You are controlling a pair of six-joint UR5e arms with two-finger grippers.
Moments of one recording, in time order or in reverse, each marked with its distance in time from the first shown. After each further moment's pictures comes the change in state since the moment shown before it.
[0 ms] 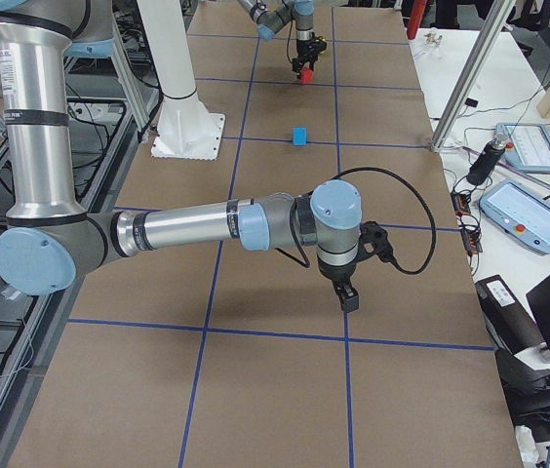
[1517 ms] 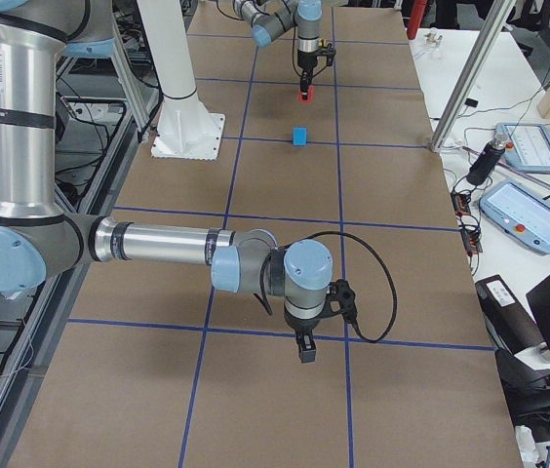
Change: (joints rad) left arm 0.152 -0.657 -0.005 0.589 0.045 -0.727; right arm 0.008 -0.114 -0.088 0.011 -0.049 0.016
